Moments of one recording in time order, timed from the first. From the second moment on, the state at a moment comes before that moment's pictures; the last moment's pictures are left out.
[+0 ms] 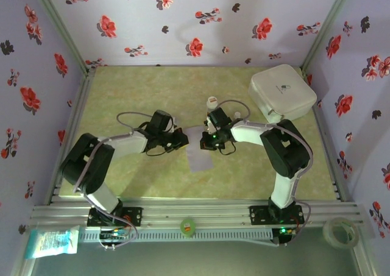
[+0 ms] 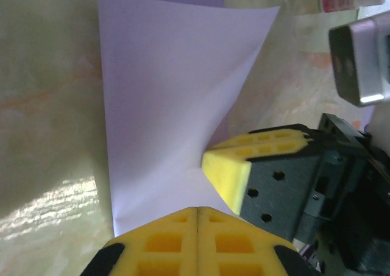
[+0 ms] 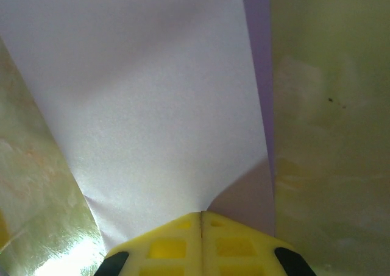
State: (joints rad) left arm -0.60 1.66 0.82 -0.03 0.48 -0.90; right arm 0.62 1.84 1.01 -0.32 -0.42 0.57
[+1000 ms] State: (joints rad) left arm -0.59 1.79 0.94 -0.12 0.46 -0.81; right arm 0.62 1.84 1.01 -0.32 -0.42 0.57
